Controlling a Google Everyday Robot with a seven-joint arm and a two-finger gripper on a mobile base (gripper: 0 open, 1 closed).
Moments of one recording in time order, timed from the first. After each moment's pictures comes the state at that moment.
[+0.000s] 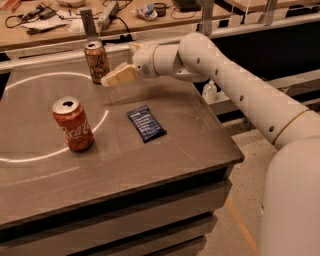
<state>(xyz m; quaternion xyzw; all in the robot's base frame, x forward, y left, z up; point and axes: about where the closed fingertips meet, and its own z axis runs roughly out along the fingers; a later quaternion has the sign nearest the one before) 0.743 0.126 0.901 -0.48 0.62 0.31 0.54</state>
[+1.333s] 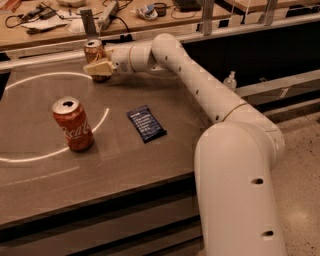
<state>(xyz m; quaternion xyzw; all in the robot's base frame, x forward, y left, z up) 0.801 0.206 0.873 -0.48 0.60 0.37 0.52</state>
